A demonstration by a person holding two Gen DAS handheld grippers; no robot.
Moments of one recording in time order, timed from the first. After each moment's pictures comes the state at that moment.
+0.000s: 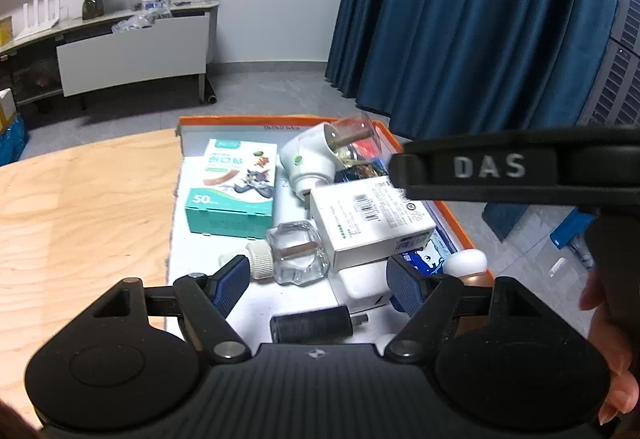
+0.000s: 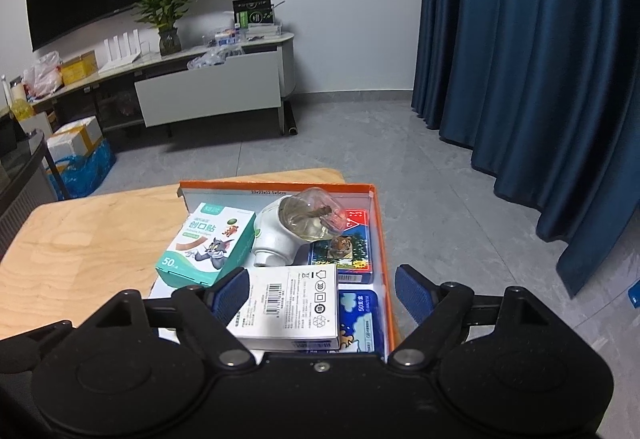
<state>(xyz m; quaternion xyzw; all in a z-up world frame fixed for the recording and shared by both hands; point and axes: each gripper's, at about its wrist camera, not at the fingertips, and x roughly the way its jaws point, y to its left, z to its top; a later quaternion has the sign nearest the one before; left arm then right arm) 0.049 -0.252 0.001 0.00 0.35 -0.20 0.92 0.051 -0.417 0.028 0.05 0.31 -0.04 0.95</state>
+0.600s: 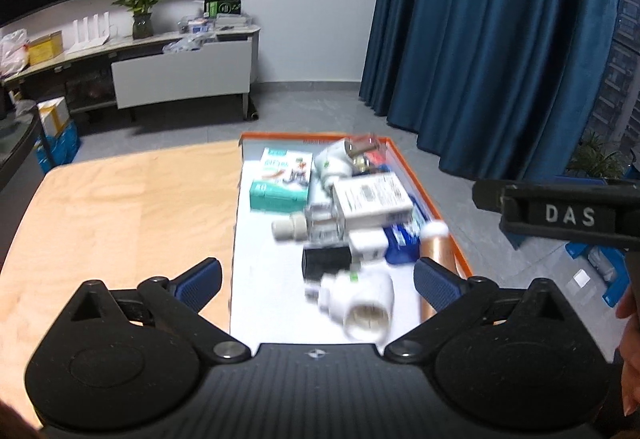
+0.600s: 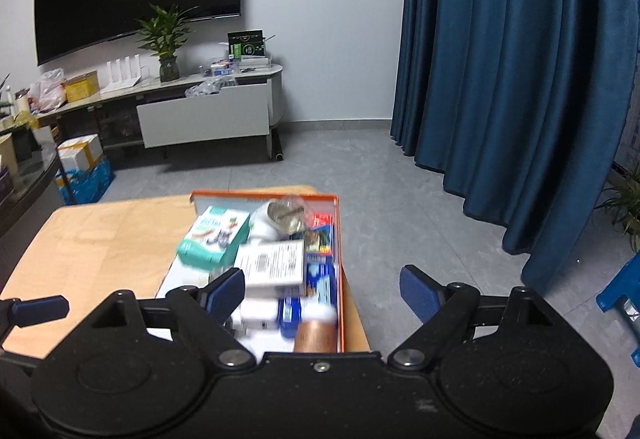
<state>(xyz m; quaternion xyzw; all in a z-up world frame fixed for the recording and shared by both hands) -0.046 -0.228 0.047 0.00 0.34 -0.14 0.93 -0.066 -0.421 0.063 0.03 0.28 -0.05 0.96</state>
